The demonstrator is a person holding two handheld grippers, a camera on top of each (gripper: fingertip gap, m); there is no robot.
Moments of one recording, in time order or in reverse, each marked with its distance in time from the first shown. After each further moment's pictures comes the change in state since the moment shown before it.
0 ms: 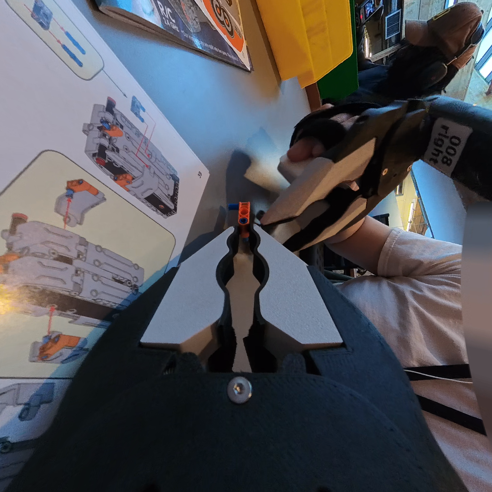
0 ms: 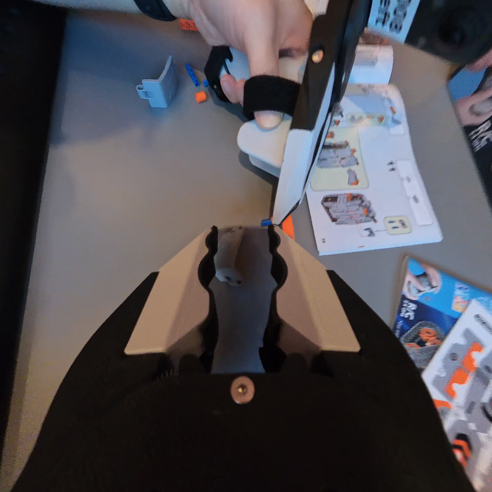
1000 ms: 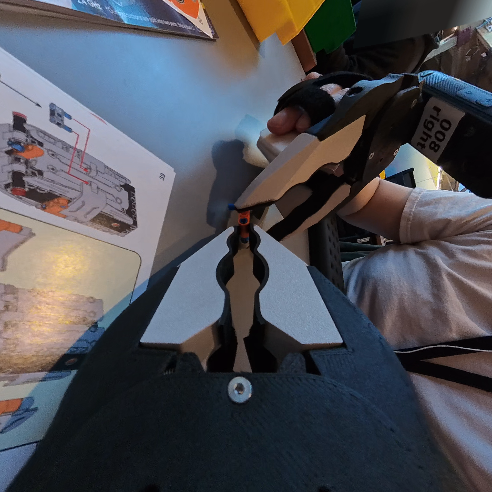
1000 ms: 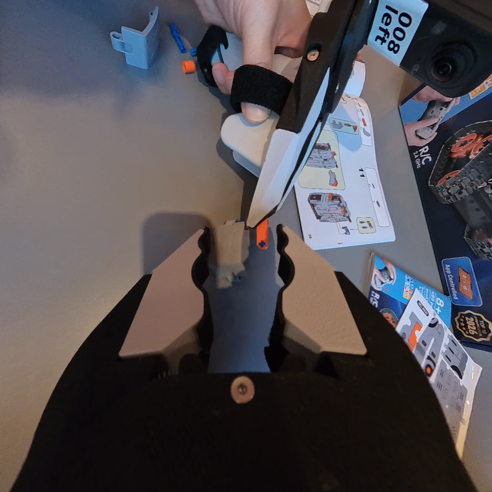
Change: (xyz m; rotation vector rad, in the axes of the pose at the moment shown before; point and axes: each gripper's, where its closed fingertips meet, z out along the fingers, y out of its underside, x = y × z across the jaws) left arm 0.009 0.013 0.012 -0.077 0.008 0.190; right arm 0.003 0.009 0.004 -0.040 0.190 -0.166
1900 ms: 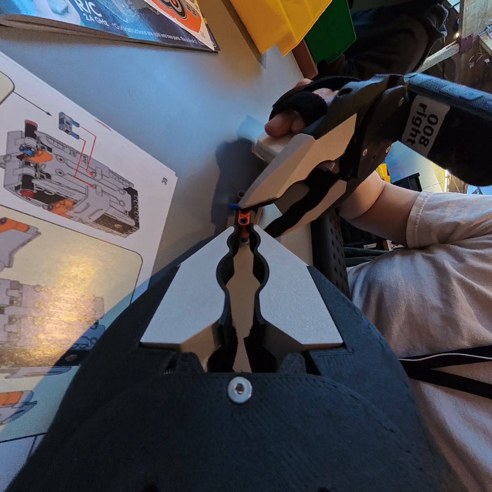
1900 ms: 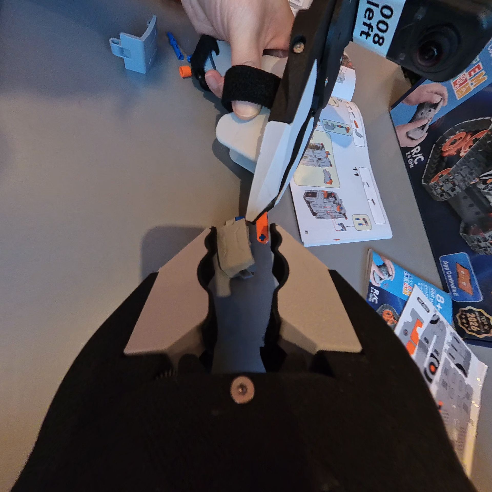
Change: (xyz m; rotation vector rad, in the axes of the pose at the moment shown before) left arm 0.000 -0.003 0.000 0.035 -0.018 0.019; right arm 0.003 0.002 -0.003 0.049 0.014 0.012
